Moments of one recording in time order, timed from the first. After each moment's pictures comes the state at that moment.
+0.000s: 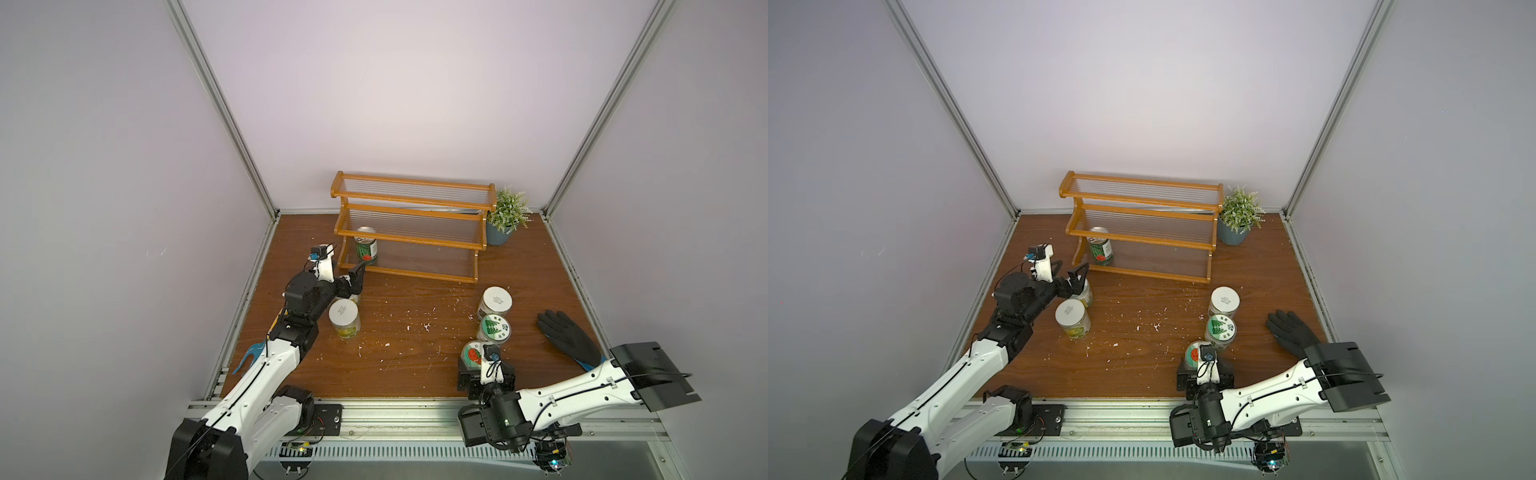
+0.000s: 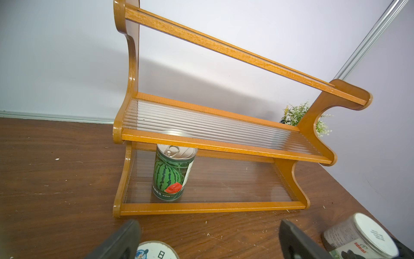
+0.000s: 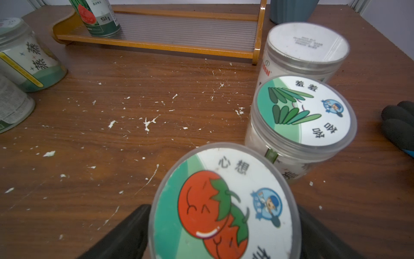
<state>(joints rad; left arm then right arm) -0.23 0.94 0.51 0.27 0.18 -0.28 1.79 1.21 0.50 -0.98 1.09 1.80</state>
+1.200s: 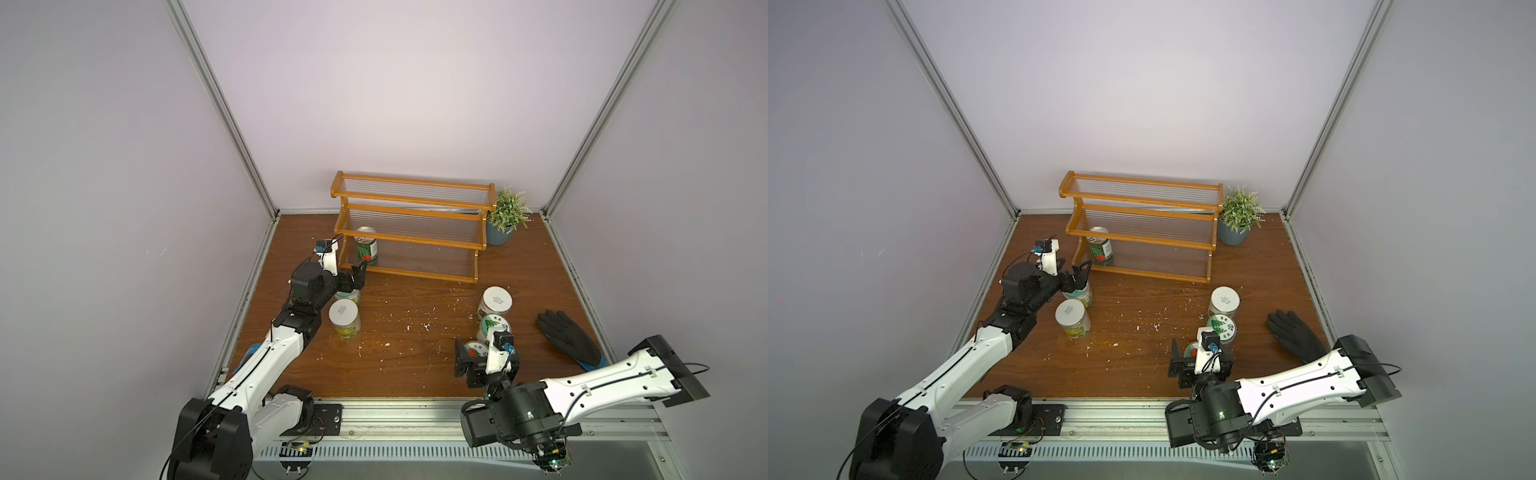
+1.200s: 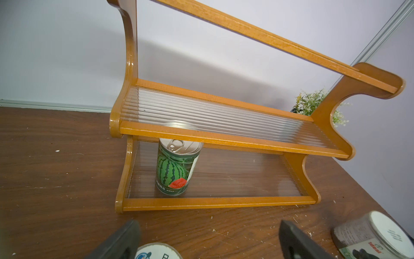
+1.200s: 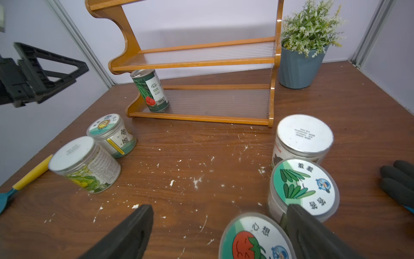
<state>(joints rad) -0.23 1.08 0.61 0.21 0.17 -0.25 1.76 1.03 0.77 -1.14 1.29 1.62</state>
